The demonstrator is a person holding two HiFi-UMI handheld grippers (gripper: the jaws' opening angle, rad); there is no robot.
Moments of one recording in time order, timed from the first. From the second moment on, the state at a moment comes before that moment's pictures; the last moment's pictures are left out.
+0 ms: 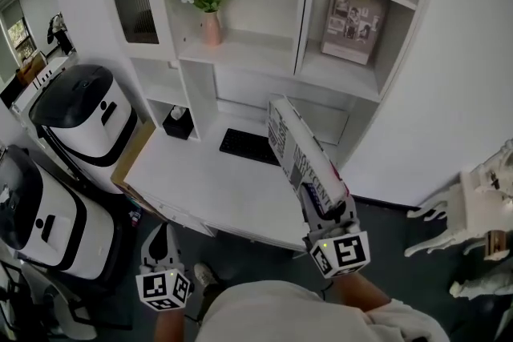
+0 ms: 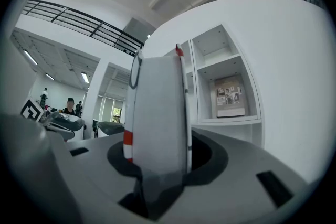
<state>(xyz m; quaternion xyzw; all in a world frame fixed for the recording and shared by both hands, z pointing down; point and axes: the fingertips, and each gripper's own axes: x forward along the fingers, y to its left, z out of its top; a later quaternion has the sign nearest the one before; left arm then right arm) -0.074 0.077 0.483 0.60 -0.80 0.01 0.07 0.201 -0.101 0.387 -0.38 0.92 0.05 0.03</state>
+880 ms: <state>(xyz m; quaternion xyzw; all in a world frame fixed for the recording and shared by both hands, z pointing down) -0.273 -0.049 0.463 0.73 -0.68 0.01 0.07 0.048 -0.158 0.319 -0.55 0.83 0.12 0.00</state>
